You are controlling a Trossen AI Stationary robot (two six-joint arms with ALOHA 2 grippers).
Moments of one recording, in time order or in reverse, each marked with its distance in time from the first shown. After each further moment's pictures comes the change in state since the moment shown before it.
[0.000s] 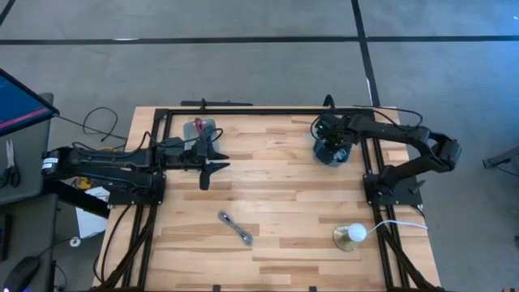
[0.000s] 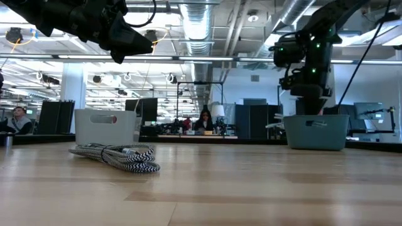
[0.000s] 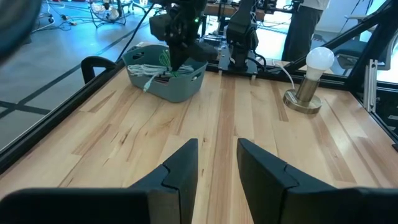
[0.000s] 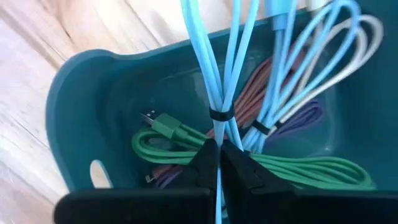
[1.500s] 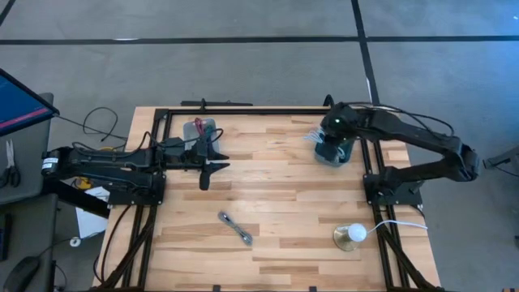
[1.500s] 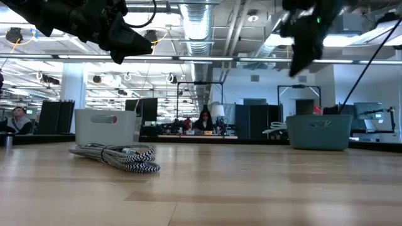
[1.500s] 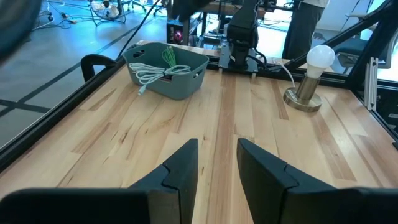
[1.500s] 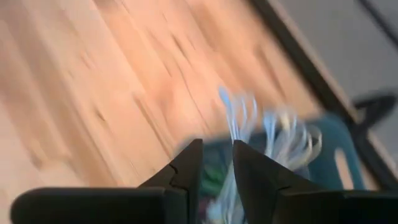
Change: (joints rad) left arm 0.000 0.000 0.000 -0.007 0.000 0.000; right arm 0.152 -0.241 0.206 -0.094 -0.031 -0.034
